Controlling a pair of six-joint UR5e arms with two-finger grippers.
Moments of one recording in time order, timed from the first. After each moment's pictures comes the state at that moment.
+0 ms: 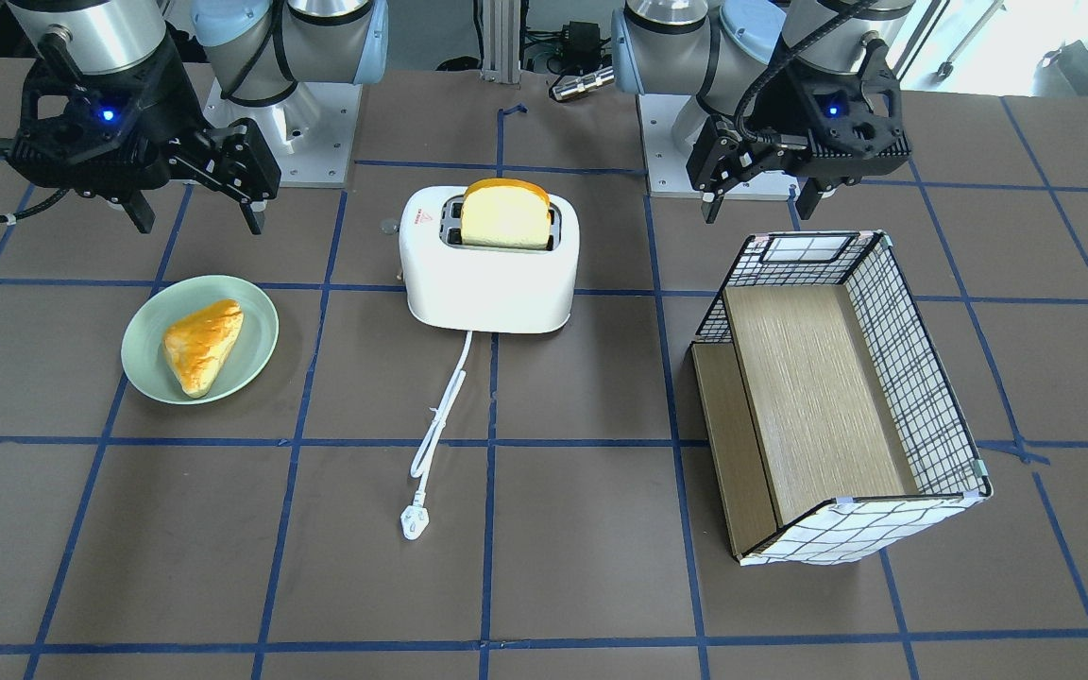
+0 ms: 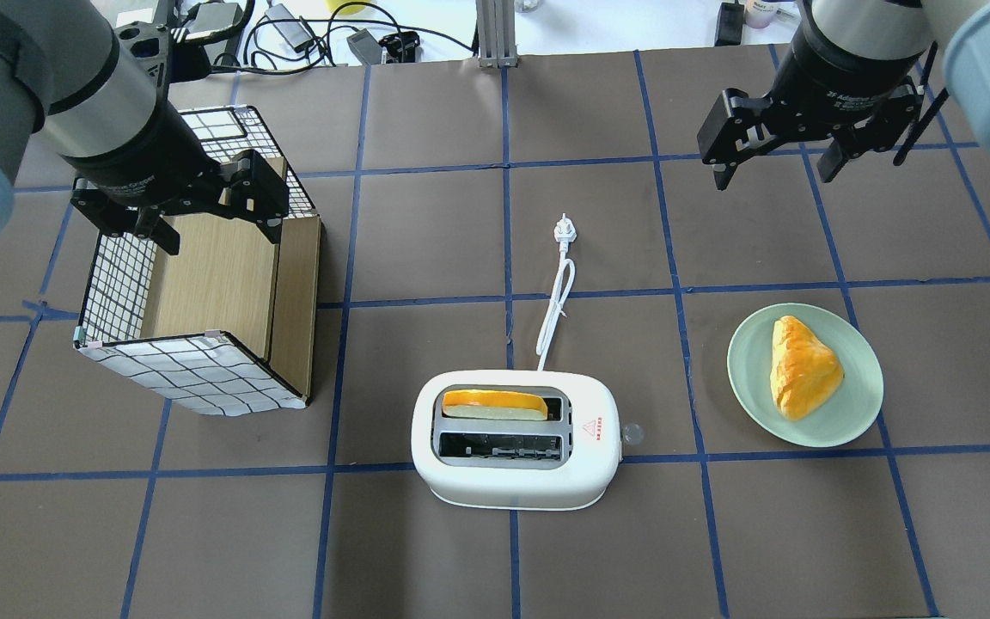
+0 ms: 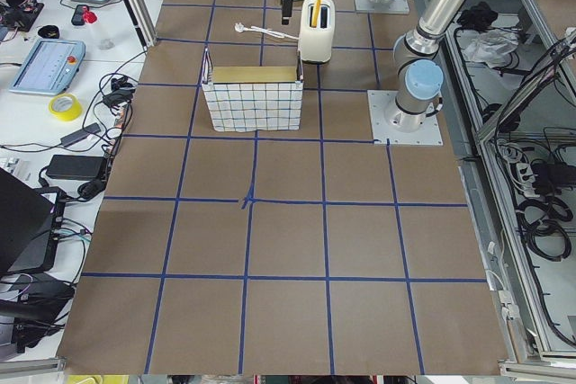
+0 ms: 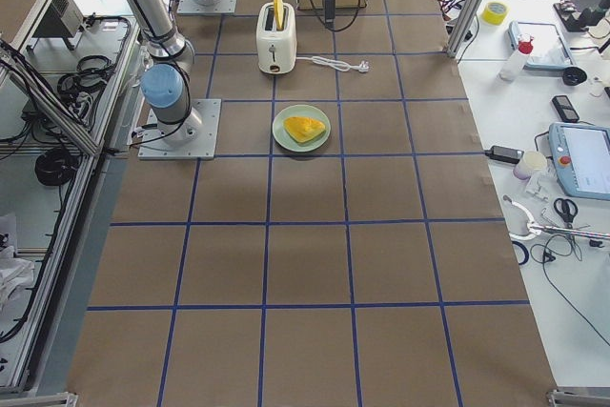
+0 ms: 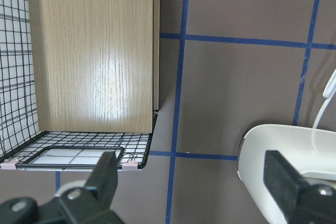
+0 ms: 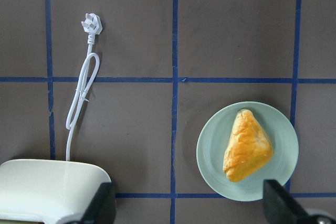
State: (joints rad) left arm -1.57 -1.46 -1.67 -1.53 1.58 -0.08; right arm 1.57 -1.61 1.56 -1.59 -1.58 -0.02
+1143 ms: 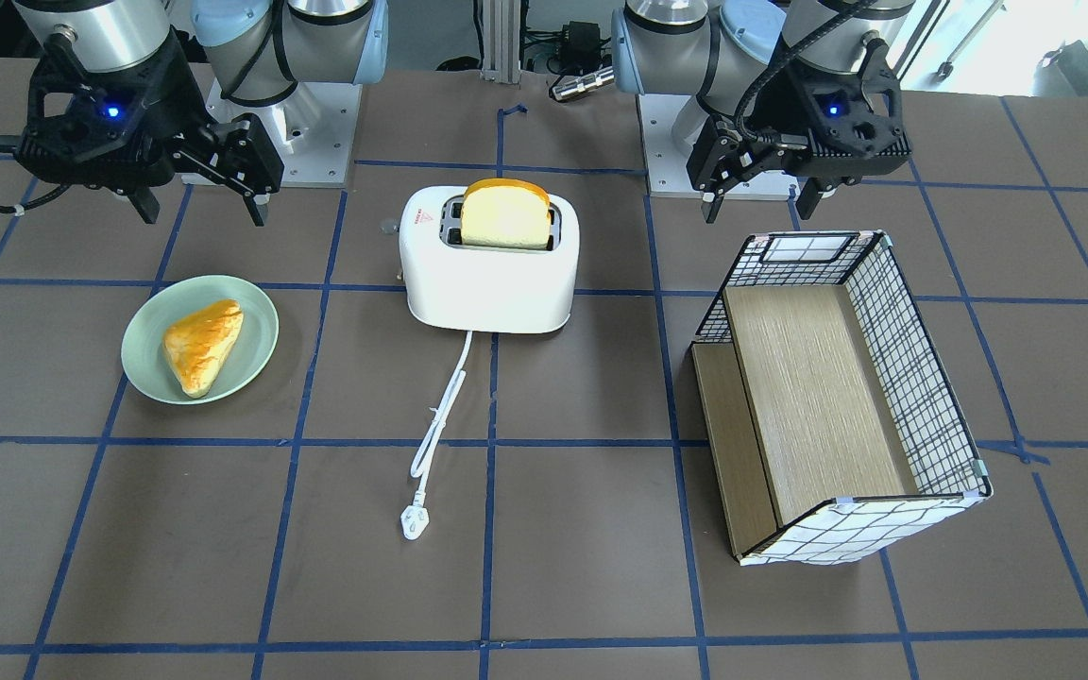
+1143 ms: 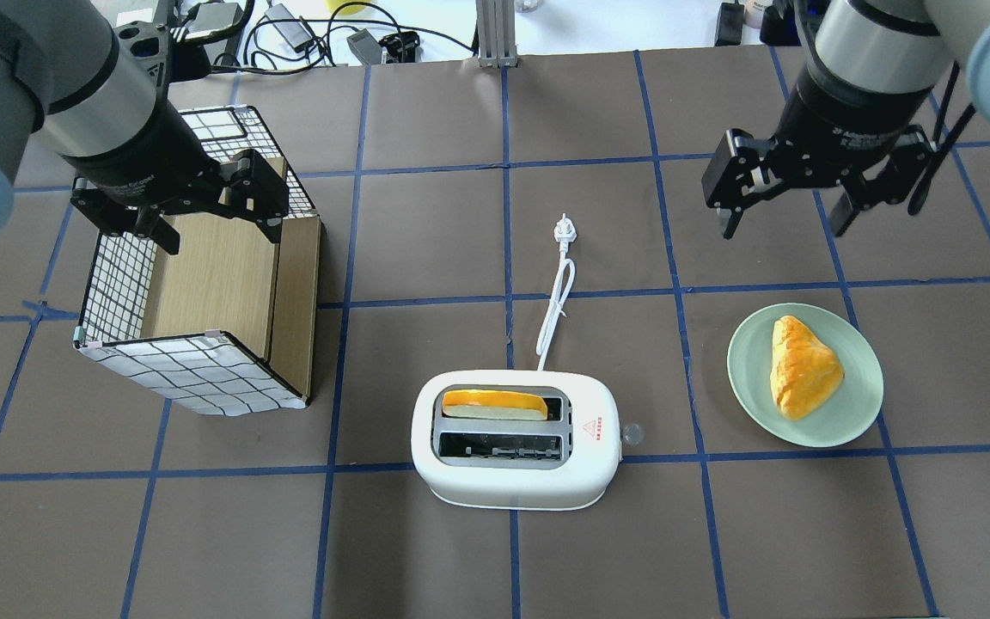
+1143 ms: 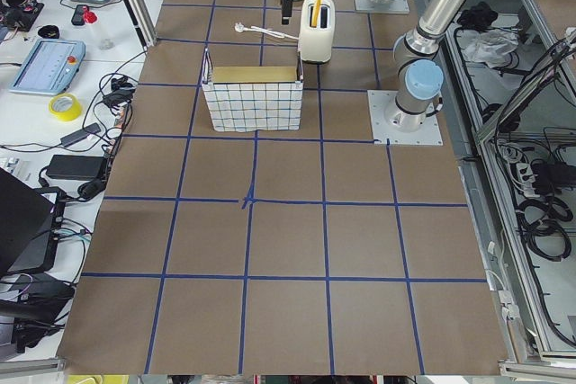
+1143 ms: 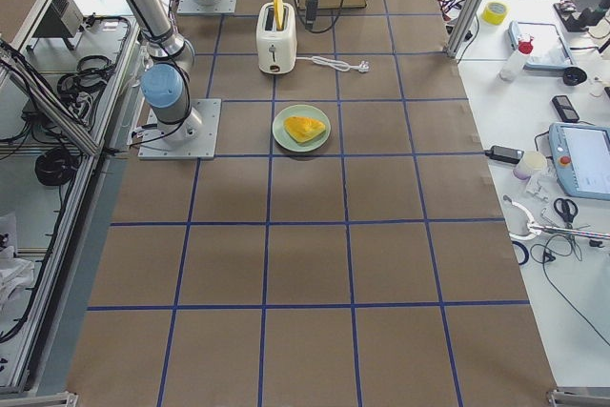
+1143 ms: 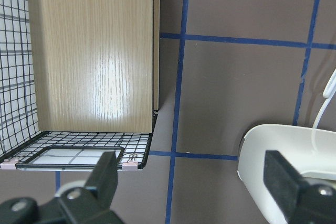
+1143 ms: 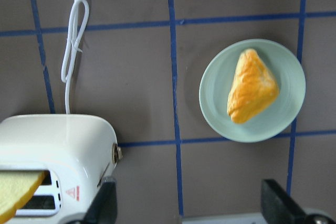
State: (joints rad) left arm -1.57 -1.46 -1.67 -1.53 1.58 -0.08; right arm 1.57 -1.66 1.59 -1.33 -1.57 0.08
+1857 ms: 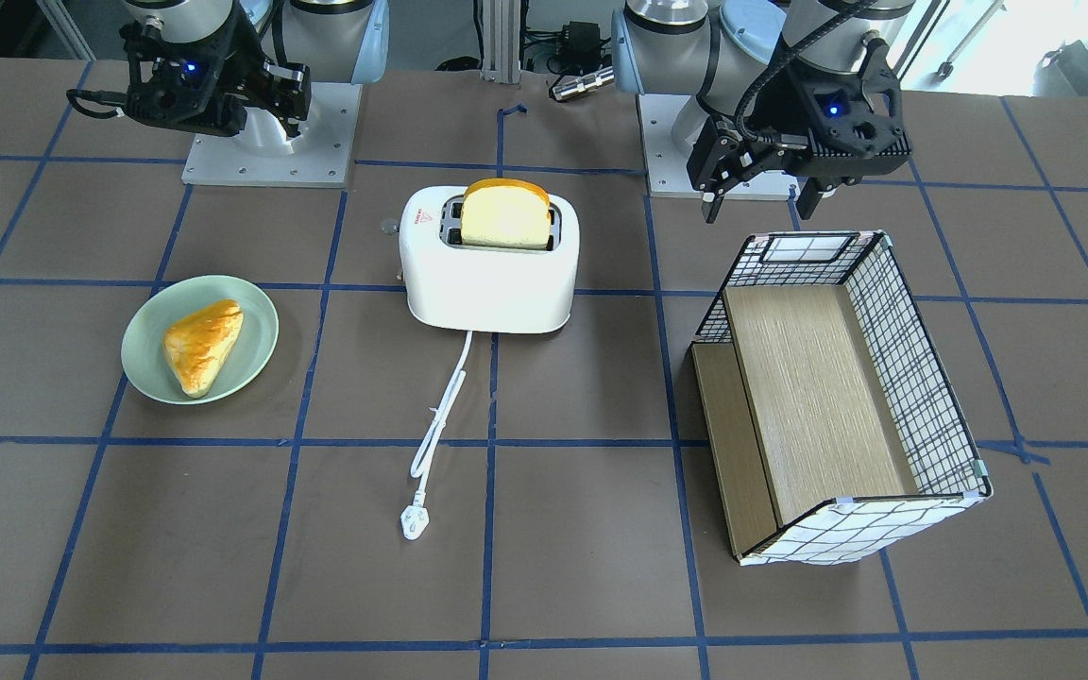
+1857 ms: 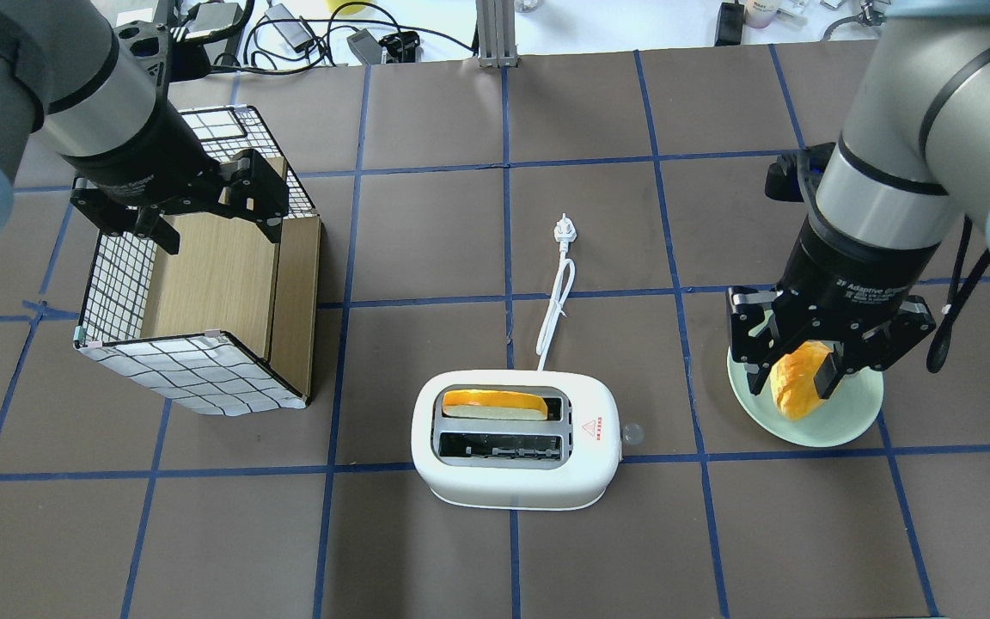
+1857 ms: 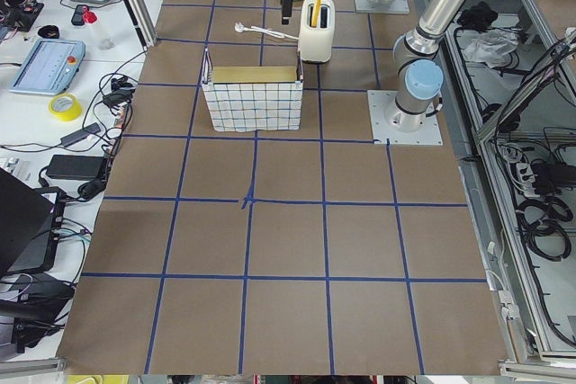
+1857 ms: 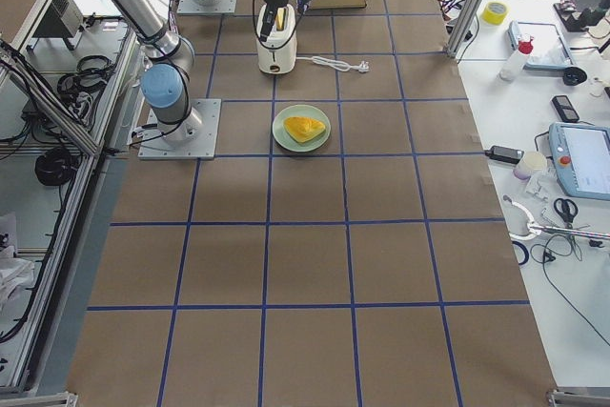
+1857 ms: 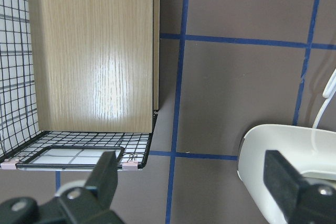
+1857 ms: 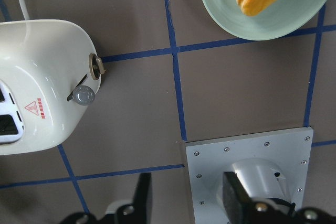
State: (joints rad) left arm -1.57 -1.46 -1.67 -1.53 1.58 -0.08; right arm 1.57 -1.80 1.84 -1.29 -1.56 0.13
